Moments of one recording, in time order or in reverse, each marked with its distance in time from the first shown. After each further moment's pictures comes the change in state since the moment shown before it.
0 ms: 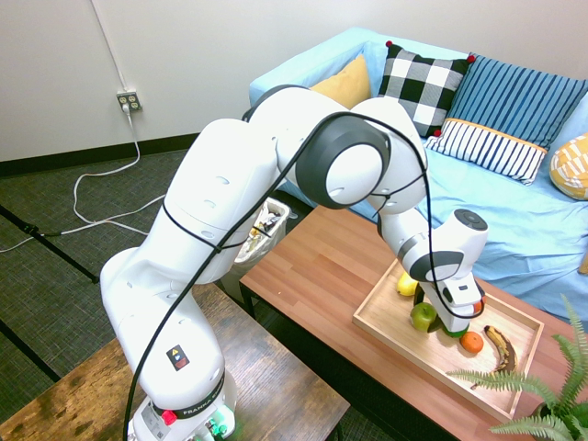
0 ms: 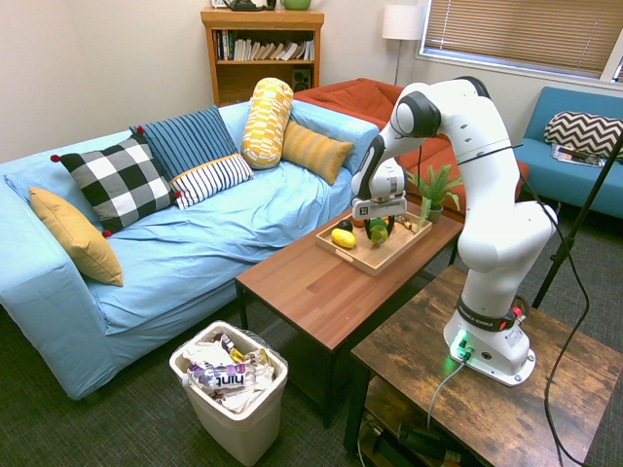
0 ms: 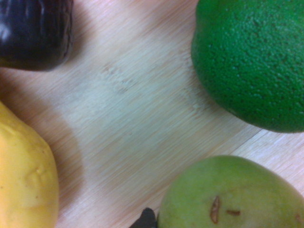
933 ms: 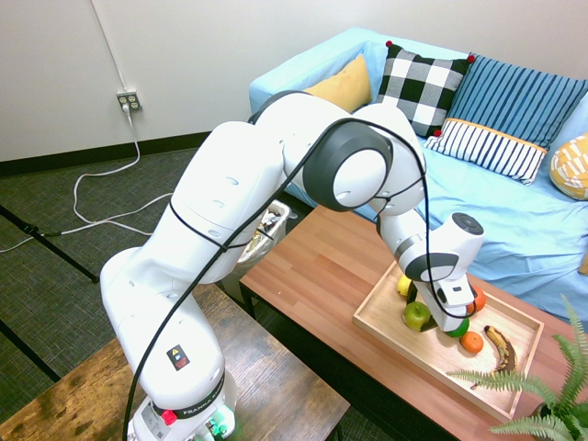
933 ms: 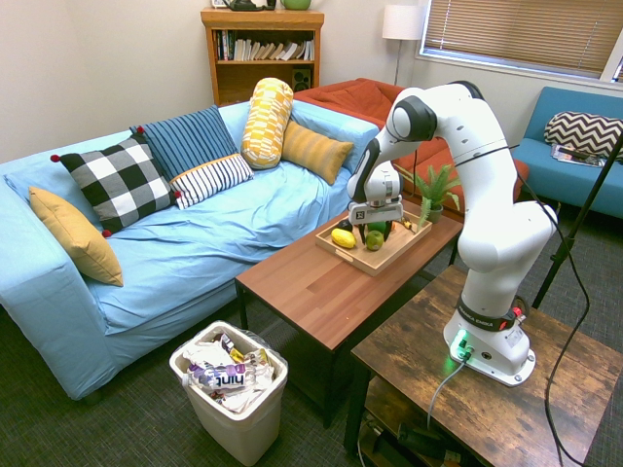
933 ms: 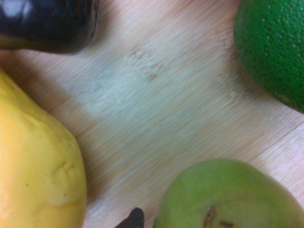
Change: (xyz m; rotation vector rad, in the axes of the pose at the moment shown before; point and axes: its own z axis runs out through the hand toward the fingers) arm -0.010 -0.008 0.011 0.001 -0.038 0.003
